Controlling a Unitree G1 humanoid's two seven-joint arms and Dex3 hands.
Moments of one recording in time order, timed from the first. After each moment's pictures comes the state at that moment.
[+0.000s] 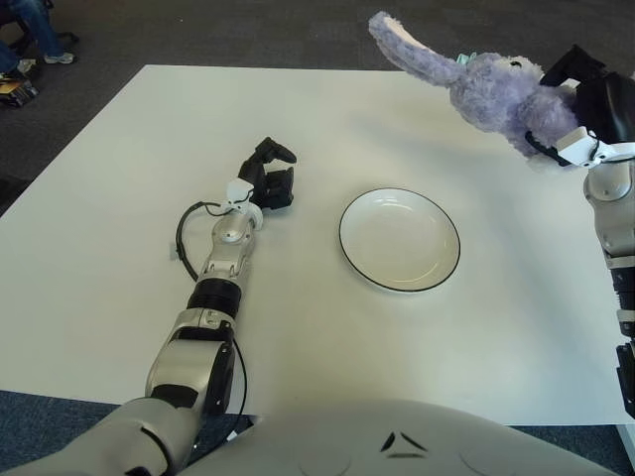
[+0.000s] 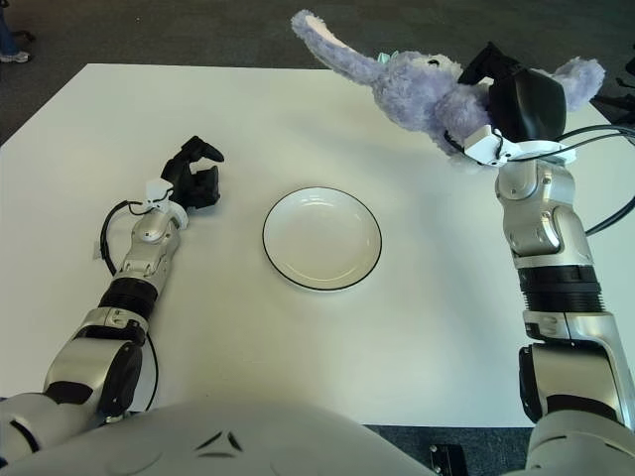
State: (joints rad) left arm -0.44 0.10 0.04 0.68 -0.03 -0.40 -0.11; right arm -0.43 -0.72 -0.03 0.09 -0.49 -0.01 -0.16
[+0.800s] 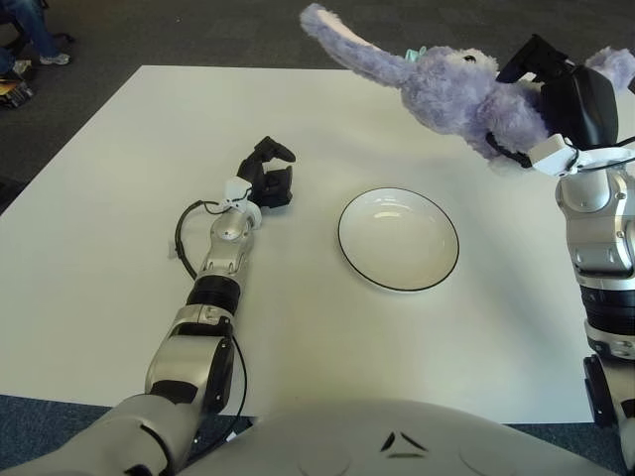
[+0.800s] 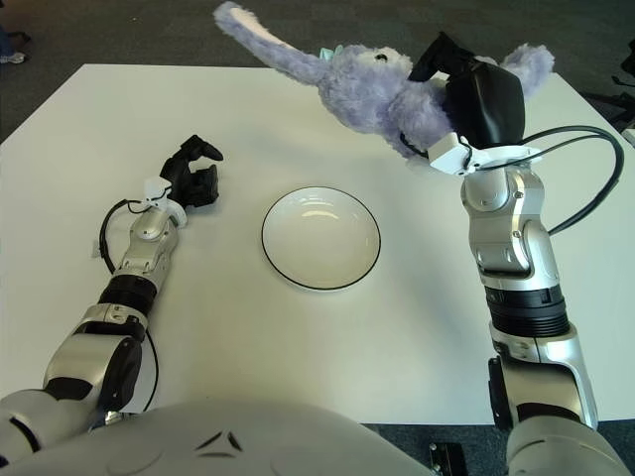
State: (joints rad) left arm -0.46 0.10 0.05 0.71 -0.04 -0.41 -0.13; right arm -0.38 -0.58 -0.01 -0.27 -0.53 0.08 -0.02
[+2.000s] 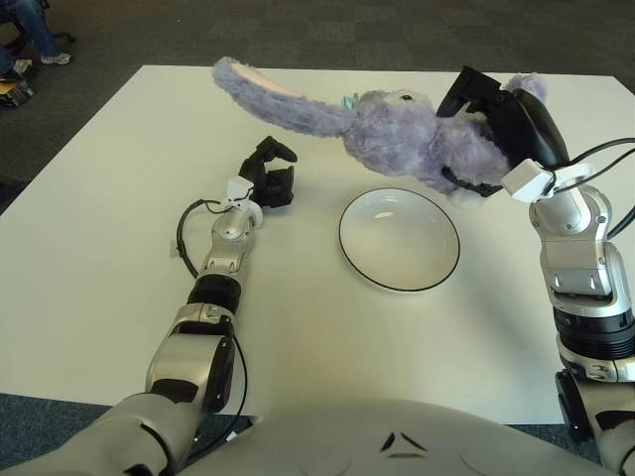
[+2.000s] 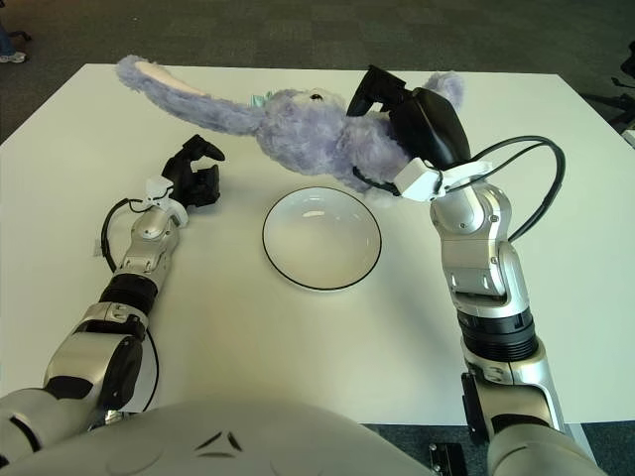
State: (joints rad) left arm -0.46 0.10 0.05 0.71 -0.03 -0.42 -0.13; right arm -0.32 -0.46 0.02 -0.43 -0.43 0.11 0.23
